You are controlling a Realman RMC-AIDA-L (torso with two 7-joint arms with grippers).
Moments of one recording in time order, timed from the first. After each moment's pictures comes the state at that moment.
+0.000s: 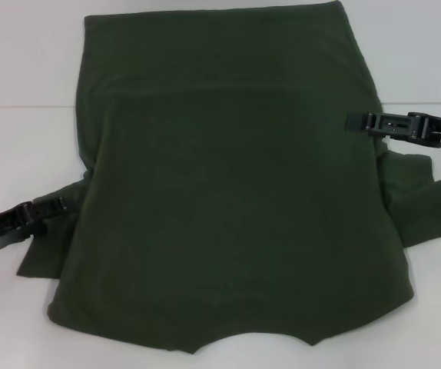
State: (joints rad) left arm -0.46 -2.09 0.45 0.75 2.26 1.23 -2.28; right arm 0.63 2.02 -0.63 -0.77 -2.00 -1.42 2.14
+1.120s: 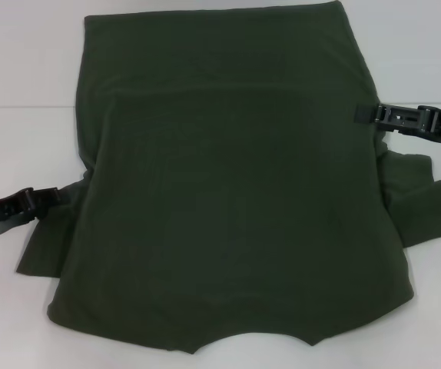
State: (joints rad) left arm -0.49 -2.09 0.49 0.76 2.26 1.16 -2.31; right arm 0.63 2.02 -0.60 -0.77 -2.00 -1.43 2.14
